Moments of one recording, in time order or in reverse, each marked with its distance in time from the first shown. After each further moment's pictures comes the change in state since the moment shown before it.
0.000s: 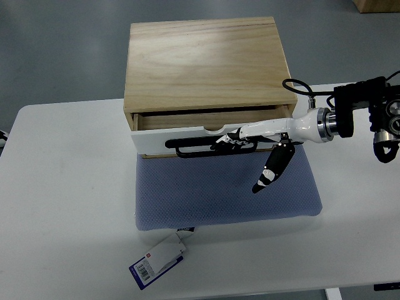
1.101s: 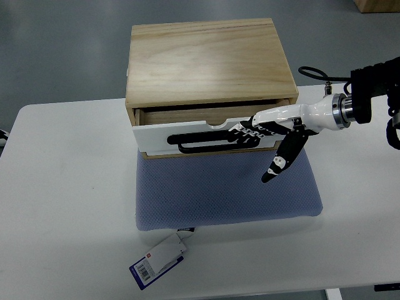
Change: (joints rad) left arm 0.000 0.000 0.000 0.000 0.000 0.000 0.000; right arm 0.085 -0.079 -0.024 0.020 0.251 0.000 -0.152
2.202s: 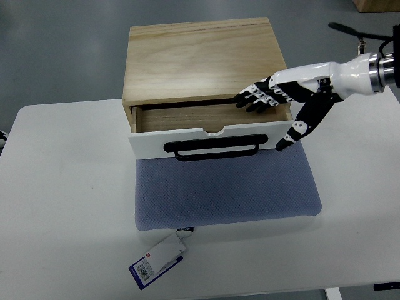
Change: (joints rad) left arm 0.000 0.000 0.000 0.000 0.000 0.001 0.000; right arm 0.159 -0.163 0.018 0.006 0.250 0.000 0.001
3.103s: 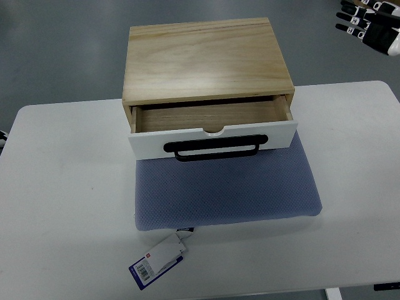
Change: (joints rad) left arm 0.000 0.000 0.000 0.000 0.000 0.000 0.000; right arm -0.188 0.434 0.378 -1.108 0.383 -0.211 0.196
